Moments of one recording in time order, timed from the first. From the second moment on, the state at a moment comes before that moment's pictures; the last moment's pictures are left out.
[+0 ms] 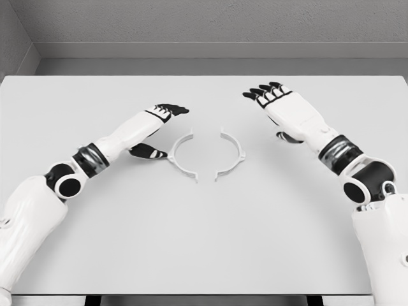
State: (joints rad) left arm -0.48 0.37 -0.51 -1.13 -0.52 -0.61 -0.08; right arm -0.27 -0.20 0.02 -1.64 1.06 -0.48 0.41
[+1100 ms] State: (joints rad) left arm -0.48 0.30 -0.51 -1.13 -0.56 -0.61 -0.08; right arm -0.12 -0.36 -0.27 -1.68 1.04 -0.61 0.41
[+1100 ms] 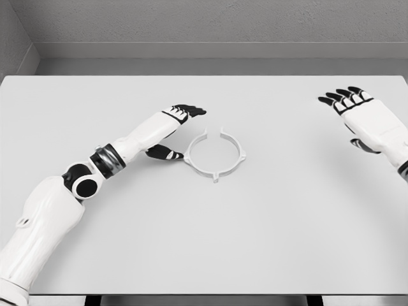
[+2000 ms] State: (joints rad) left arm -0.42 0.58 -0.28 -1.12 -0.53 -0.61 -0.07; right arm -0.13 -0.36 -0.31 -1.66 1.04 -0.61 0.41
